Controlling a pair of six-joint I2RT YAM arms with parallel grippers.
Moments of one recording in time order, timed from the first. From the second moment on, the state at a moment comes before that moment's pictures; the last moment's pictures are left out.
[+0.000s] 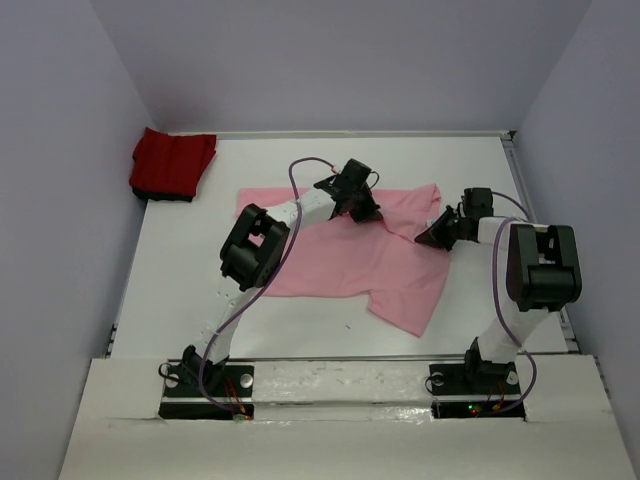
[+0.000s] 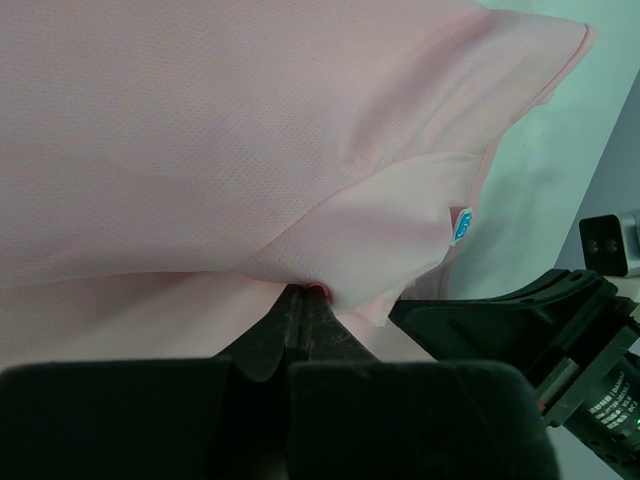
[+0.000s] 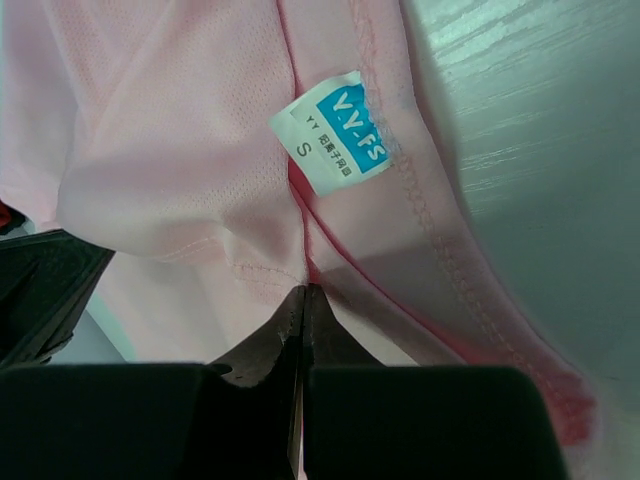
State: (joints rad) left arm -0.70 2.31 1.82 -0.30 0.15 -1.05; right arm -0.06 1.77 0.89 -0.10 -0.49 0.76
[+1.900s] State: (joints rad) left arm -0.70 2.22 1.77 -0.36 0.32 -0.95; right arm -0.06 1.79 1.01 -0.26 -0.44 0.70
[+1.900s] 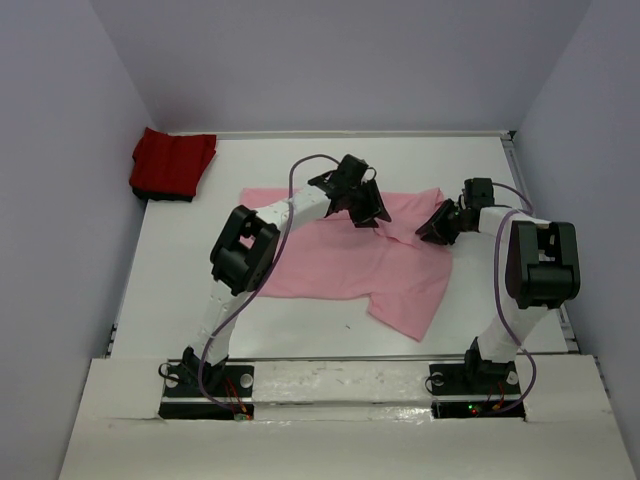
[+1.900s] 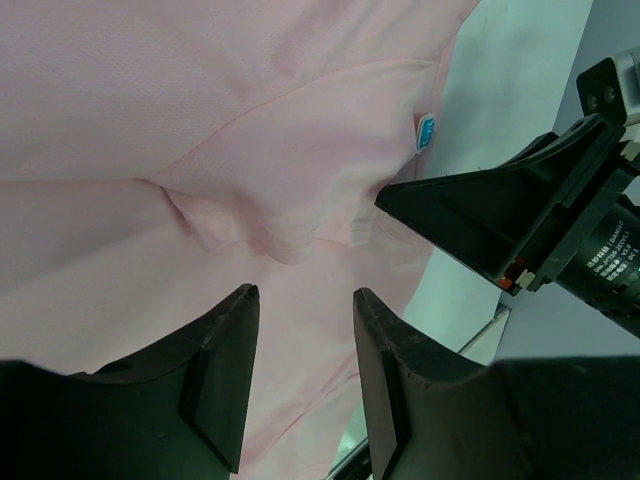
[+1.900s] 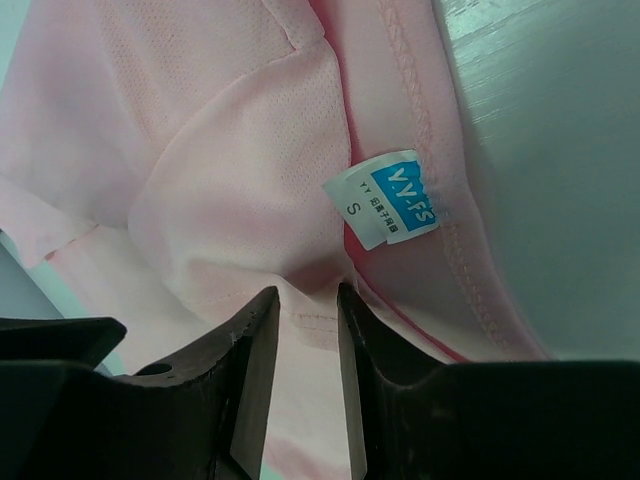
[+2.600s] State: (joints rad) left arm -0.49 2.27 1.78 -0.19 0.39 -0.79; right arm -0.06 1.79 1.22 -0.34 -0.39 0.62
